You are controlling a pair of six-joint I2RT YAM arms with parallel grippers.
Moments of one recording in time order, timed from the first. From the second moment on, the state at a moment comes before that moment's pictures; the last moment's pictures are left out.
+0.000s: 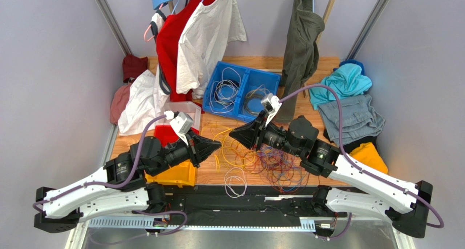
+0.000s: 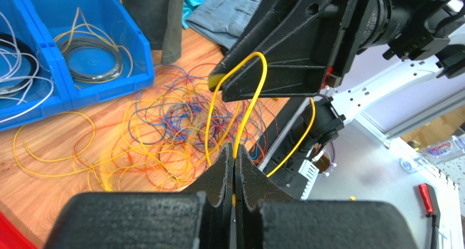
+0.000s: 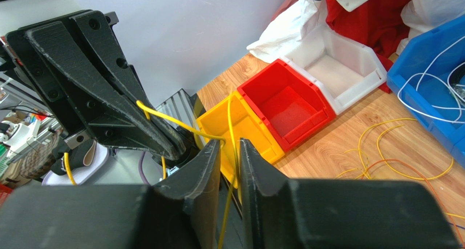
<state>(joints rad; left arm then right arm) -1.22 0.61 0.86 -0.33 -0.20 -0.41 1.04 0.92 0.86 0.06 -0.10 0.48</state>
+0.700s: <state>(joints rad) -1.22 0.66 0.86 -0.33 -0.18 -0.42 1.04 0.99 0.86 0.10 -0.12 0.48</state>
